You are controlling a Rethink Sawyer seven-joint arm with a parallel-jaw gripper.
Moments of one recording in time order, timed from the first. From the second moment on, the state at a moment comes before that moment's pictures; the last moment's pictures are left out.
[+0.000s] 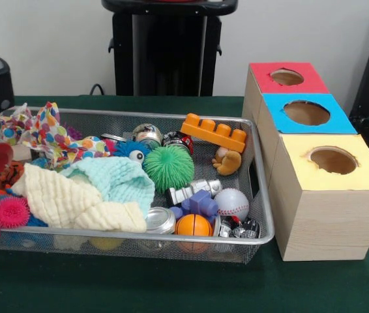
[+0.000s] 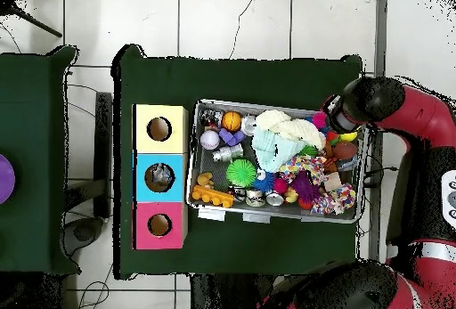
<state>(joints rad) -0.67 -0.31 0.27 0.88 -0.38 1.10 2.07</state>
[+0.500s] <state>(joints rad) -0.70 -0.31 0.26 0.87 -0.39 1.10 2.07</state>
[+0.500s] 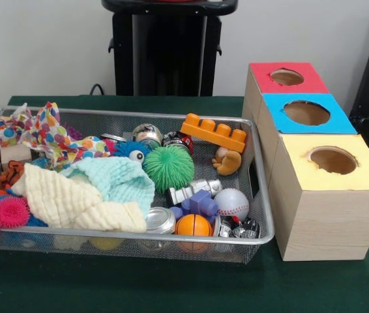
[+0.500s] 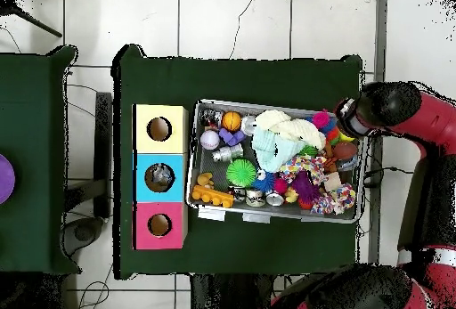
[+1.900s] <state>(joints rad) -0.63 -0.27 0.22 0.96 -0.38 0.96 2.07</state>
